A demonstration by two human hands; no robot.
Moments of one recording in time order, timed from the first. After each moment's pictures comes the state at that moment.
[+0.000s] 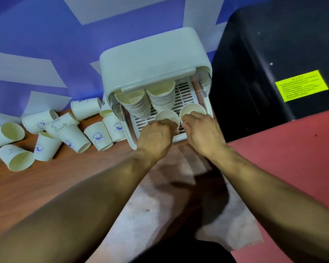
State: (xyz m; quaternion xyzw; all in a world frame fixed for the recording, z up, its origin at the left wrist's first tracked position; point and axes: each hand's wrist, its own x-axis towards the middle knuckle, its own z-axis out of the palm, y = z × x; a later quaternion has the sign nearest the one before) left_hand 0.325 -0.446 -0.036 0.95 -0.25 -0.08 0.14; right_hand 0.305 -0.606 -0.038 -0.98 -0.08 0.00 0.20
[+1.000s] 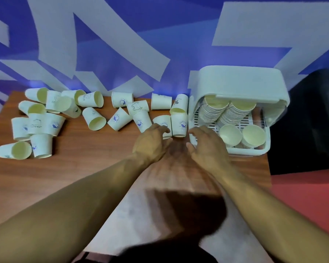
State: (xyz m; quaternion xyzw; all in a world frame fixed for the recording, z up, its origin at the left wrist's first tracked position) left_hand 0.262 -0.256 0.008 0.97 0.02 -0.09 0.23; right_hand 0.272 -0.446 0.021 -0.97 -0.15 0.05 0.20
